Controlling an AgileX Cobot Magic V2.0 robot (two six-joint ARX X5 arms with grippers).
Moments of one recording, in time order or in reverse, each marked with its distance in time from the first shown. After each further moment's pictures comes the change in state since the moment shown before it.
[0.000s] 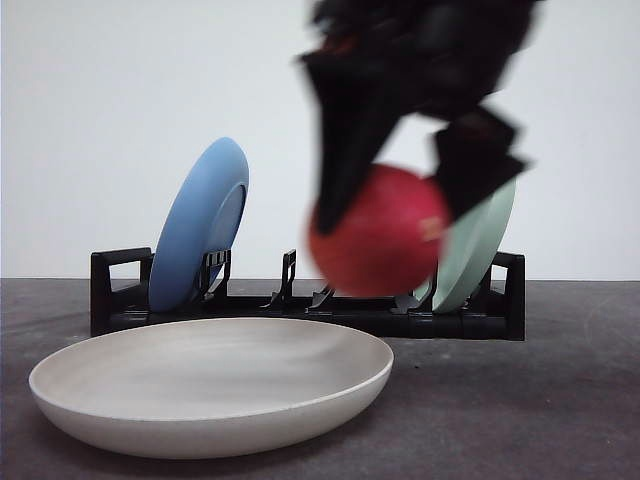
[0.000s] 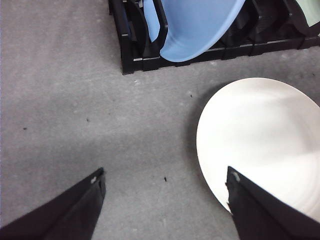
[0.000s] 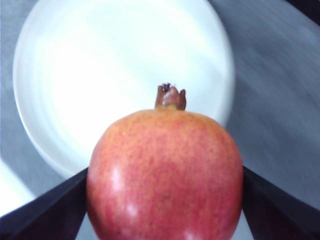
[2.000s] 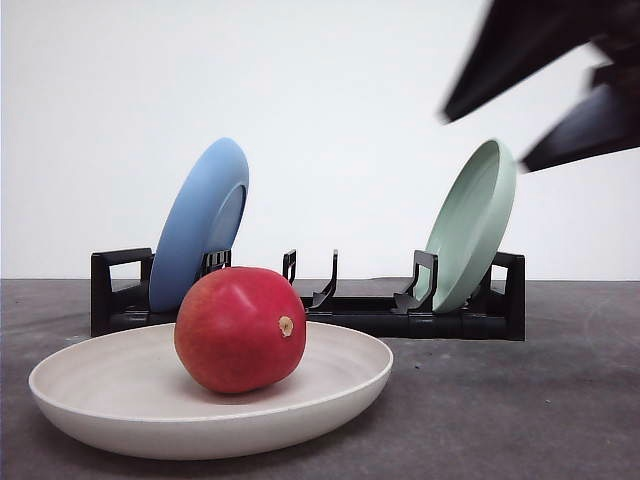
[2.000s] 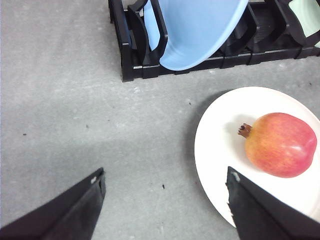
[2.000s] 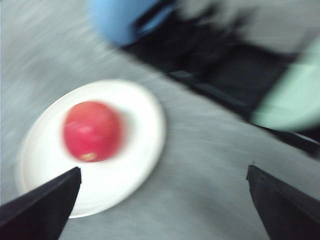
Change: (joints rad) left_arx 0.000 0.000 0.000 0.025 0.000 -0.017; right_arx -0.440 -0.673 -0.487 0.344 -0.224 -0.082
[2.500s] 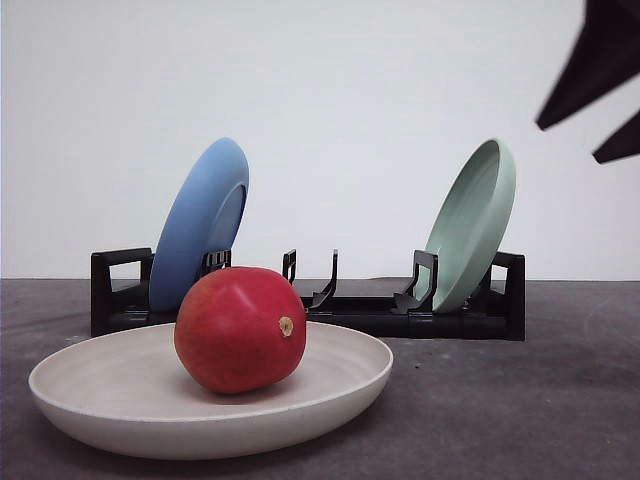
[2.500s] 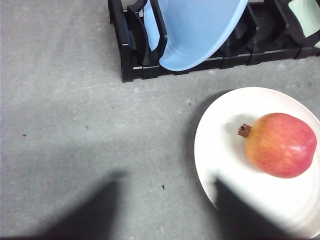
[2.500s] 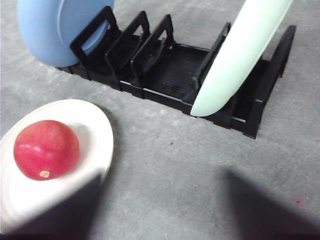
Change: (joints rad) left_arx 0.000 0.000 0.000 0.003 0.000 -0.003; right_arx -0.139 -0.010 -0.006 -0.006 -0.024 0.010
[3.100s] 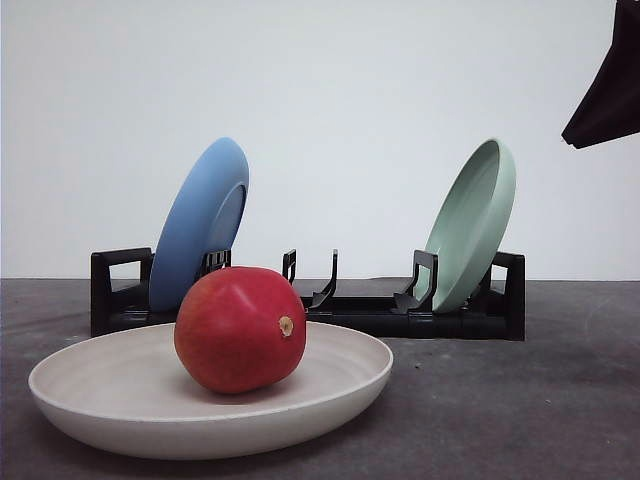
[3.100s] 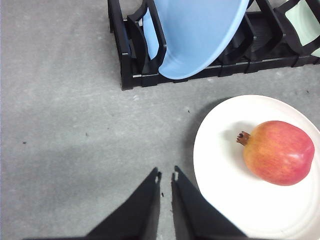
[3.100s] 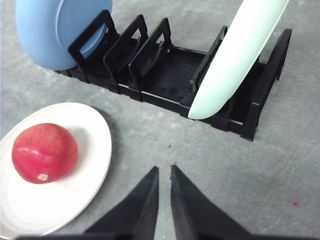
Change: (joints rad) left_arx 0.002 -0.007 -0.002 0.025 -0.001 0.000; right_arx 0.000 0.000 0.000 0.004 0.000 0.000
